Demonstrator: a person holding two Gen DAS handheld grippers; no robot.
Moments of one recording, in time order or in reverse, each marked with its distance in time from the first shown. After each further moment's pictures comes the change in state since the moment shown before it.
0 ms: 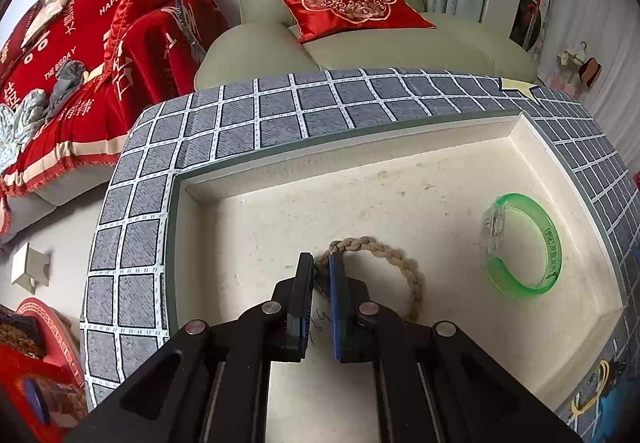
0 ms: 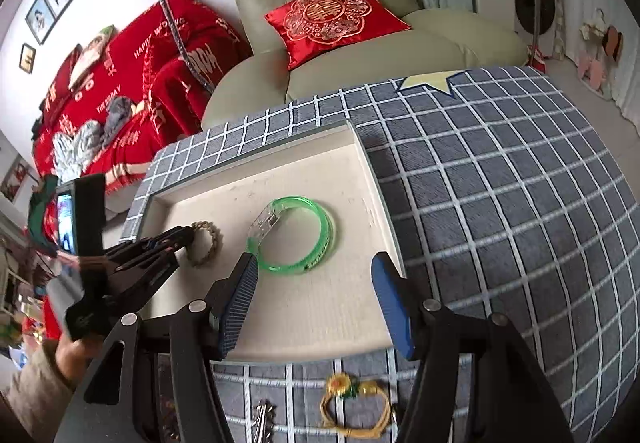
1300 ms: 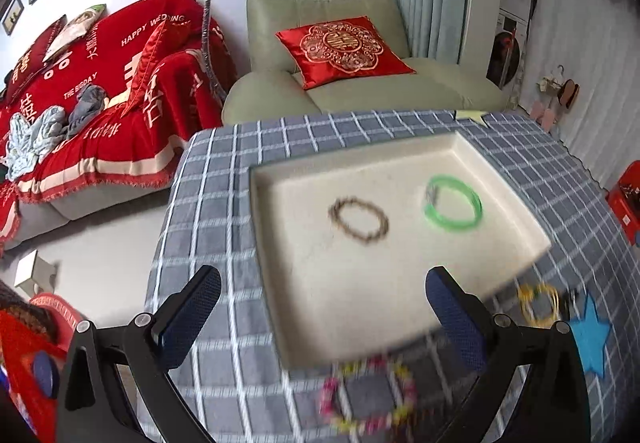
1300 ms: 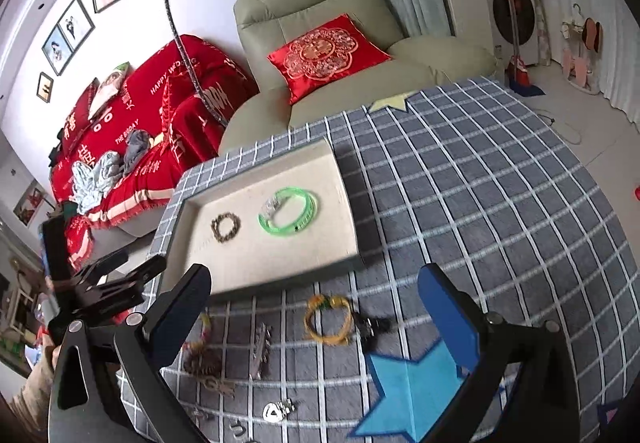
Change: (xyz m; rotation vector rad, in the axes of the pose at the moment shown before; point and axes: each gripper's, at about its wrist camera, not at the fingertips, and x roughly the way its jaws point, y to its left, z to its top) left arm -0.118 0.021 -0.073 0.011 -0.169 -0.017; right arm -0.095 -0.031 -0.062 0.029 -0.111 0.040
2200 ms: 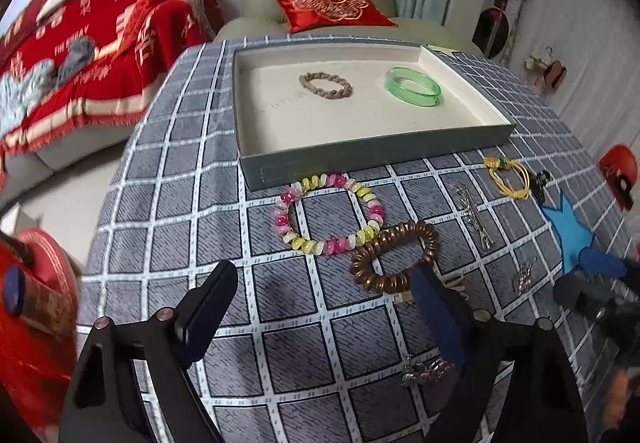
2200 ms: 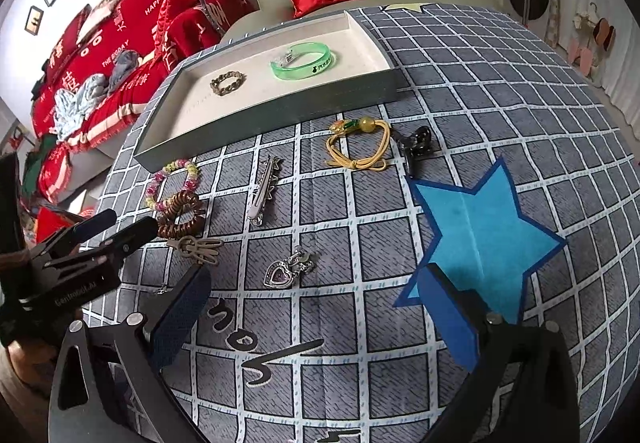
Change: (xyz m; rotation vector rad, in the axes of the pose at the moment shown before) left arm -0.021 -0.017 -0.105 -0.060 0.131 -0.088; right arm 0.028 0.034 -0.116 -0.113 0.193 -0.103
